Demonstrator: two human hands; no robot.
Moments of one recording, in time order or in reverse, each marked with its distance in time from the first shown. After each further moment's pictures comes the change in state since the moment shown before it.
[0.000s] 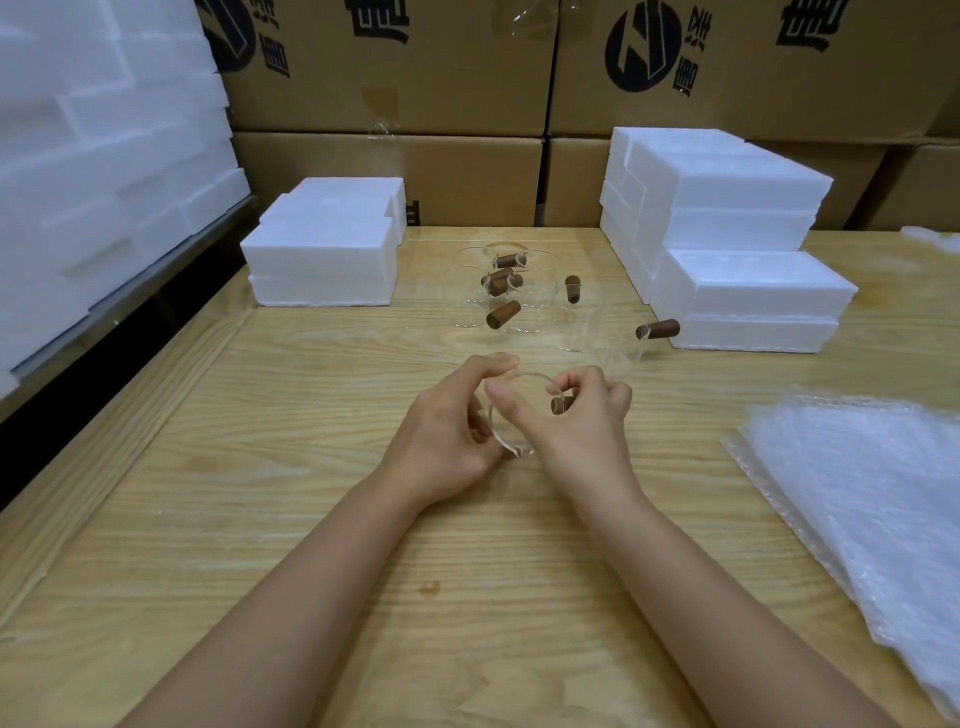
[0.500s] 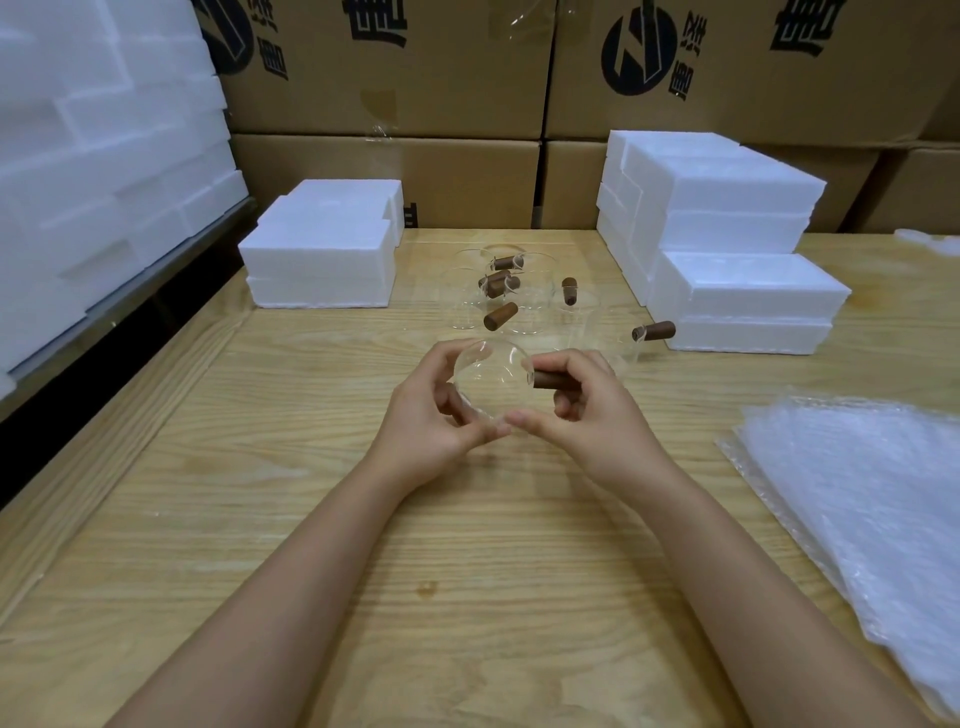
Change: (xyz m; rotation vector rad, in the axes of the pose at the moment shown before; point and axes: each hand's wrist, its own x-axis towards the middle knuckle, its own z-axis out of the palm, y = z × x) left_hand 0.006 -0.005 -0.007 -0.395 0.050 -0.169; right_hand 0.011 -0.001 -0.031 0.021 -0.274 -0.337
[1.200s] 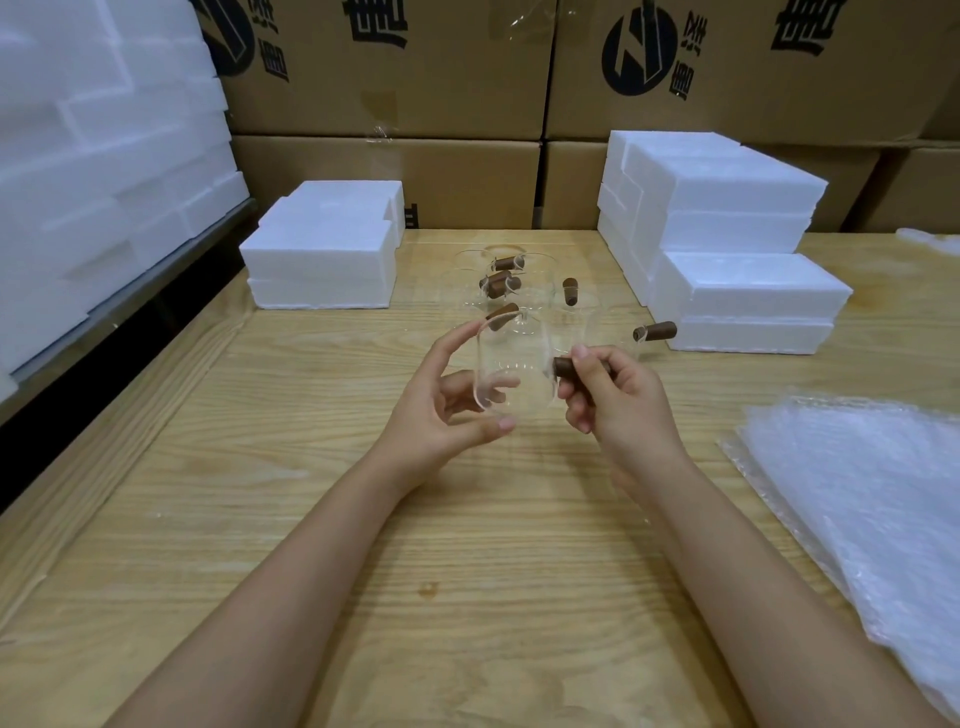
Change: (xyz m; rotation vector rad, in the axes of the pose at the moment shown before) left_hand 0.000 0.005 -0.001 -0.177 -0.157 -0.012; right_hand 0.011 0.006 -0.005 0.460 0.230 0.189
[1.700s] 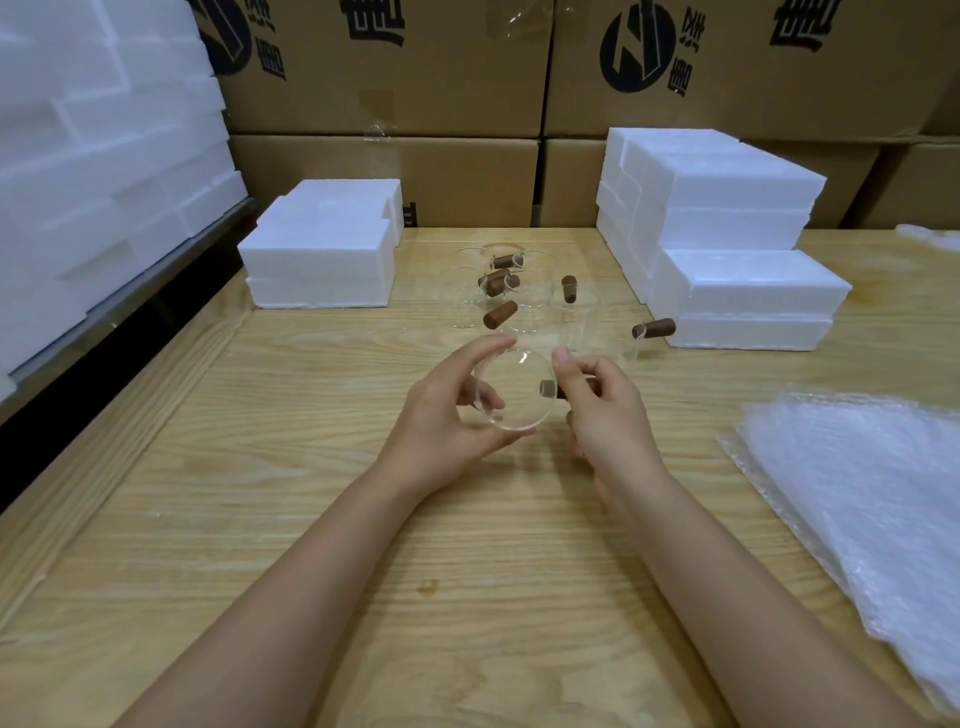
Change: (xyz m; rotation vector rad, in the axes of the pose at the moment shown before) left_hand 0.001 -0.004 0.011 0.402 0.132 0.205; right_hand -0.007 0.006 0.013 -0.193 0.133 0.143
